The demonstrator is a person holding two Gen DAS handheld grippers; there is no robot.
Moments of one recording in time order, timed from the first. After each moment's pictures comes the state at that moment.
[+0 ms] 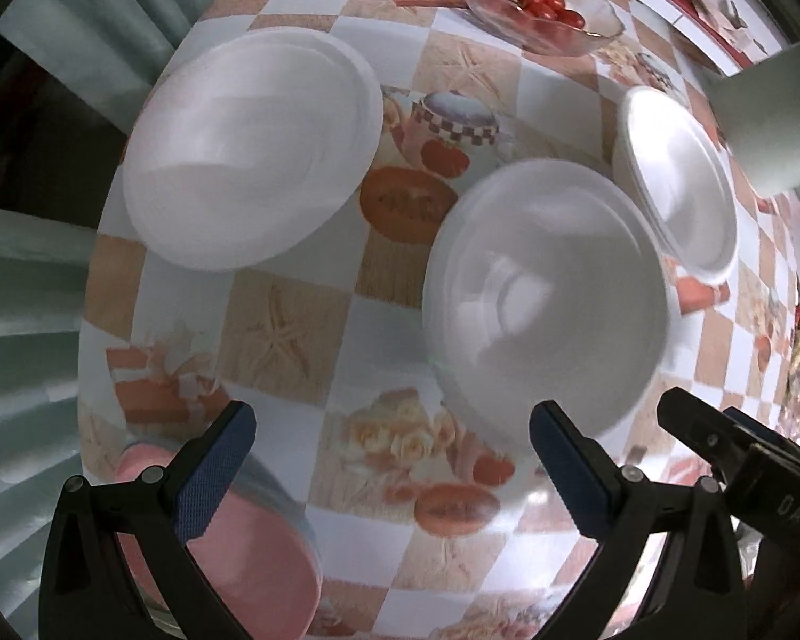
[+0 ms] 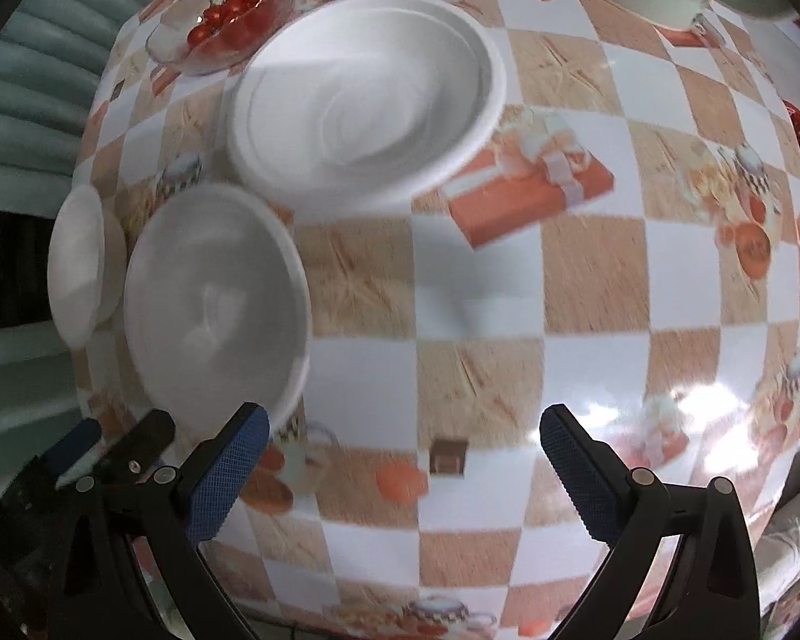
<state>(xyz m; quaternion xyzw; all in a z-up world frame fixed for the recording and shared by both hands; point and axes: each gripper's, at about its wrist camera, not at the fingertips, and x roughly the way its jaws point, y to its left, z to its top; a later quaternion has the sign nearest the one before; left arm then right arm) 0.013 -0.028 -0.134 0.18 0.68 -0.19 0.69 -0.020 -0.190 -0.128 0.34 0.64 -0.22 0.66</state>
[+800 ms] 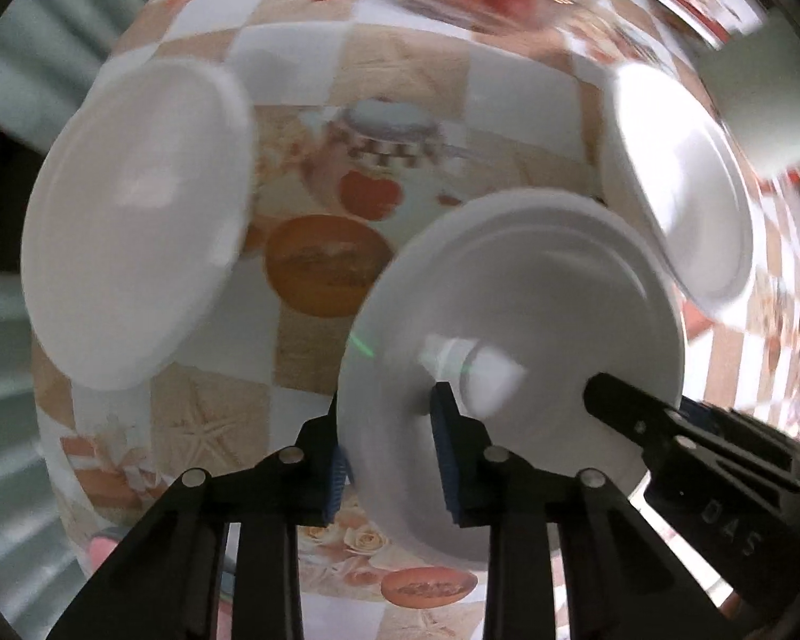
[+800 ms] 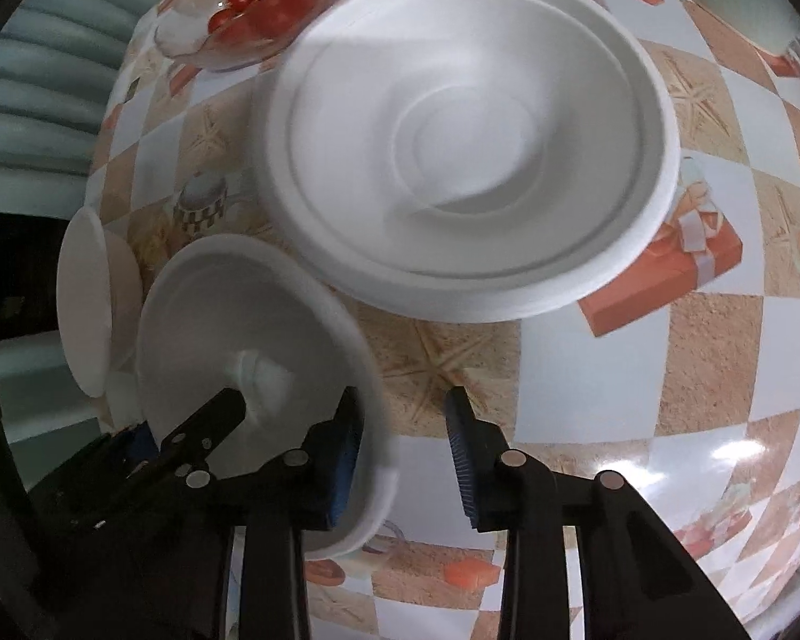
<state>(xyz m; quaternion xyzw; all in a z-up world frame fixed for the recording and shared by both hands) 0.027 -0.066 -0.166 0.21 0.67 -0.25 0.67 0.026 -0.187 -0.159 0.37 0.62 -0.16 0.67</state>
